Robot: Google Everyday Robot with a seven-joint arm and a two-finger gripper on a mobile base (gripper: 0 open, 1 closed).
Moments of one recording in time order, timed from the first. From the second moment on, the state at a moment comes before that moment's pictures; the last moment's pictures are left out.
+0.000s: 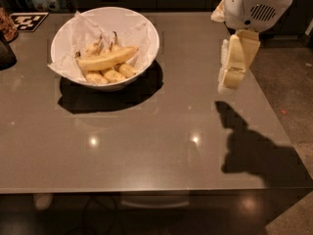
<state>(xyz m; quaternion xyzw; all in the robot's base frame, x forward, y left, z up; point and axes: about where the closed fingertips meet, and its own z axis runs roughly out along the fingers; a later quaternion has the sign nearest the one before) 0.506 -0.133 0.995 -0.67 0.72 -0.01 0.16</state>
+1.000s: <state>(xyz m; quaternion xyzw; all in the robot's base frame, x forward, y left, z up) 0.579 -0.063 0.990 -0.72 0.67 -0.01 0.16</state>
